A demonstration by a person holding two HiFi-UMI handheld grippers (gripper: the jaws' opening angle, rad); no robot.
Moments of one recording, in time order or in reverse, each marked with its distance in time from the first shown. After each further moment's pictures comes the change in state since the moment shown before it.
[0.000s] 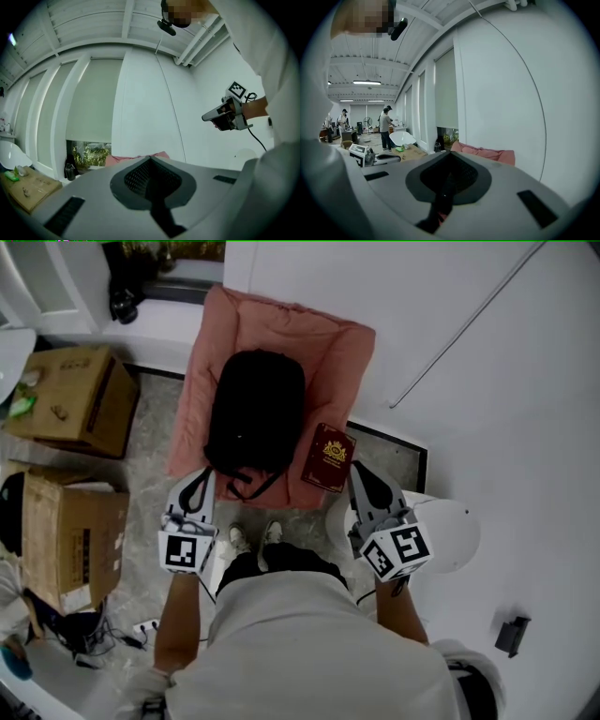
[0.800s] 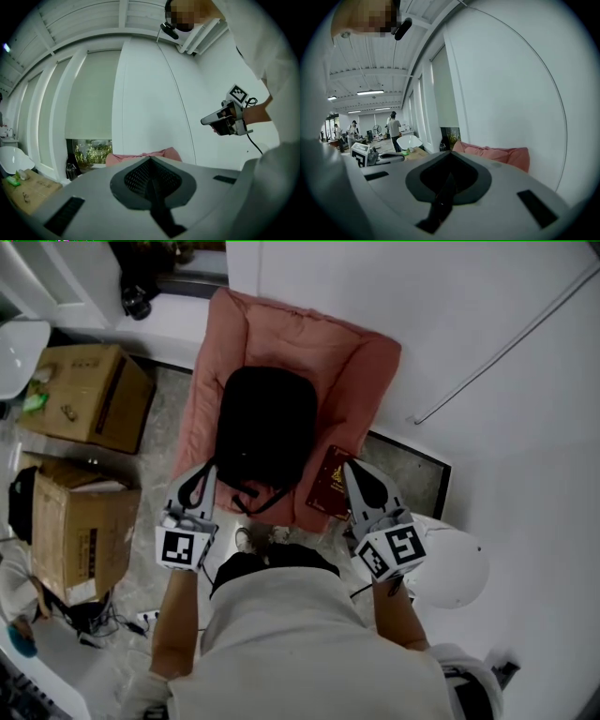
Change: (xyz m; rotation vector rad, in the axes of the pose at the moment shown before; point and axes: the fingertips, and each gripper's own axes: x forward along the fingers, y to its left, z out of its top) left arm 0.116 0.021 -0.005 0.032 0.073 0.051; right arm 0.104 -0.087 -0.007 0.075 -0.004 0.131
